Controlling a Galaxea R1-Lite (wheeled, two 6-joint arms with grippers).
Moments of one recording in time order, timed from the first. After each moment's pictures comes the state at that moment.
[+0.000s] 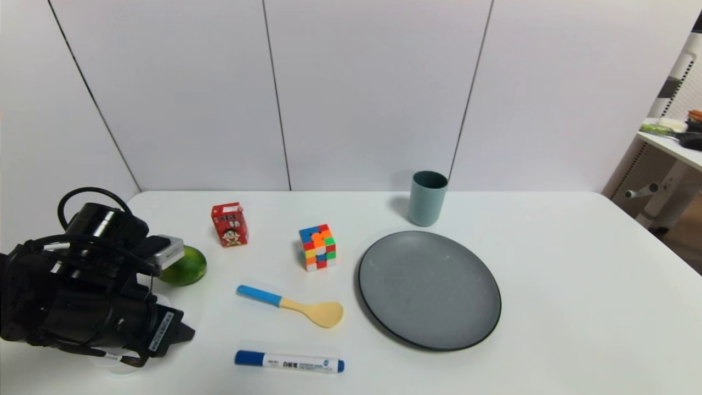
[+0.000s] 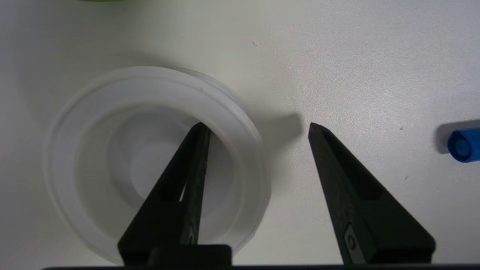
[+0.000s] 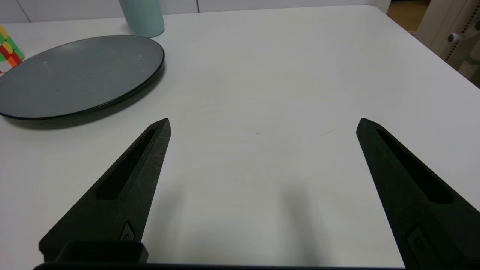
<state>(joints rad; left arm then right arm) -0.19 1.51 -0.71 0.24 0.00 0.04 0.00 0.00 0.00 0.00 -0.03 0.04</state>
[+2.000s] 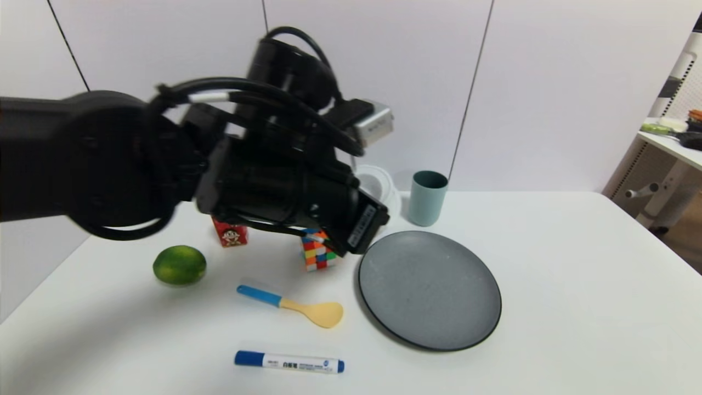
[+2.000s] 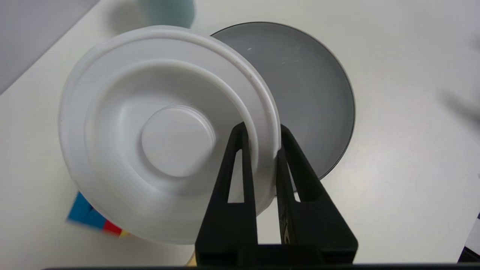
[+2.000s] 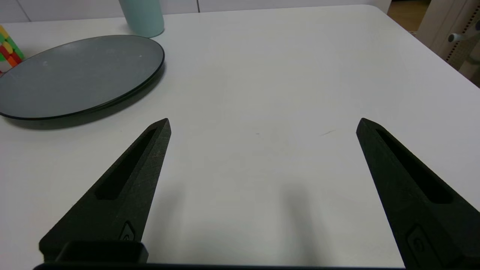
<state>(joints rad) -0.82 1.81 -1.54 0.25 -0.12 0.11 0.00 0.00 0.00 0.00 -0.03 0.04</state>
